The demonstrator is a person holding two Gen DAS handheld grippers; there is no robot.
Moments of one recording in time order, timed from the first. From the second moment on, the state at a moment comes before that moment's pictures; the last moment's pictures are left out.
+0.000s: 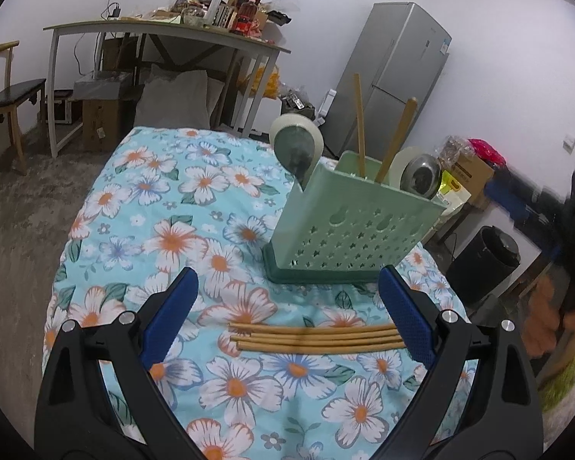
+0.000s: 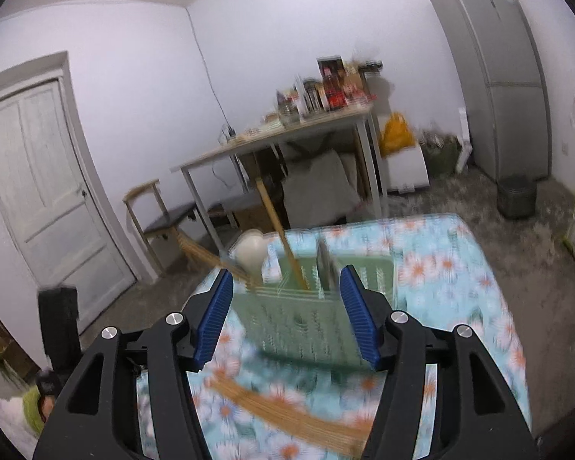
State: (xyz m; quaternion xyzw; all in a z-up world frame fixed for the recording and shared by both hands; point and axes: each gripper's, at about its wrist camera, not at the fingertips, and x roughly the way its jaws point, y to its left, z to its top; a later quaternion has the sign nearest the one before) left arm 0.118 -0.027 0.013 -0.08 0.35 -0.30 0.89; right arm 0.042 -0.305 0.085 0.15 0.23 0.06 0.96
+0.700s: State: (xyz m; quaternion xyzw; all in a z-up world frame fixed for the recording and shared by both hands) left arm 0.138 -0.014 -0.089 -0.31 0.51 -0.31 0.74; right arm 0.031 -0.288 0.015 0.19 0.34 0.05 0.92
